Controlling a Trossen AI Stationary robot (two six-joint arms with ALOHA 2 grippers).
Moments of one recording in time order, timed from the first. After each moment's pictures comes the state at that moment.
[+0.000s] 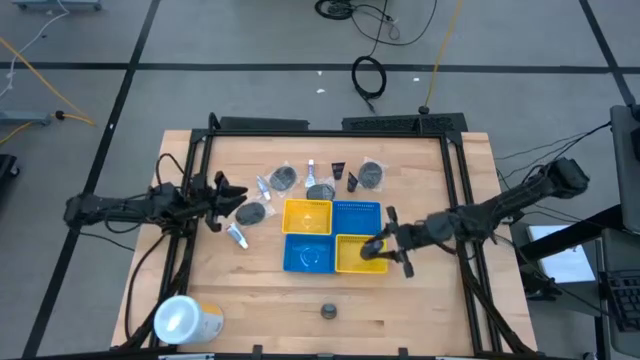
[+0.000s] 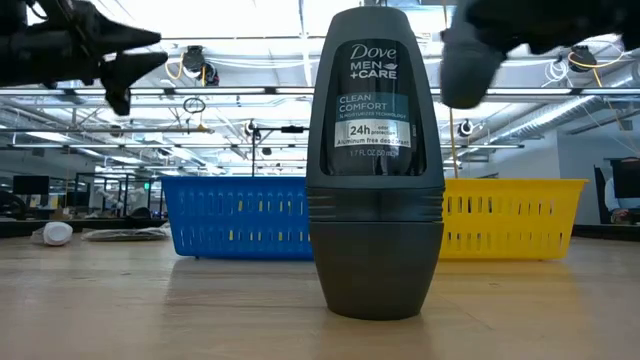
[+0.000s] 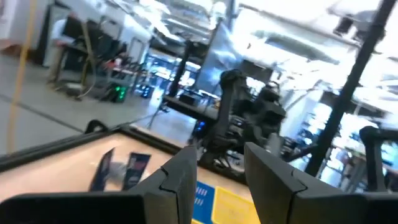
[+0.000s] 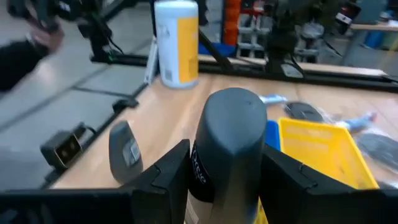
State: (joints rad) left arm -0.01 0.22 0.04 0.43 -0.14 -0.32; right arm 0.35 1.05 0.44 0.42 0.10 0.04
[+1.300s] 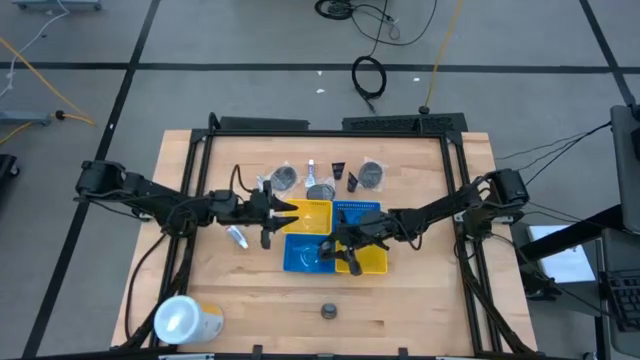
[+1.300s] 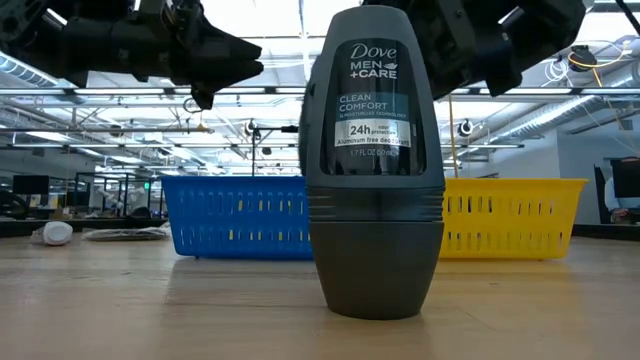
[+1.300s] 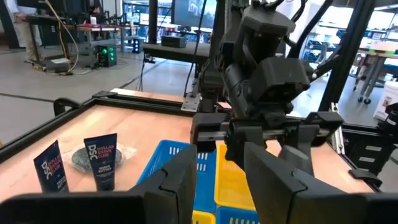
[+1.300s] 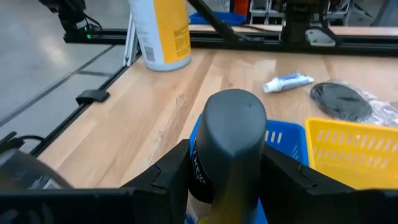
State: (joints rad) left arm -0.08 1.24 0.37 0.86 -0.11 -0.11; right arm 0.16 1.71 0.78 0.63 -0.13 0.04
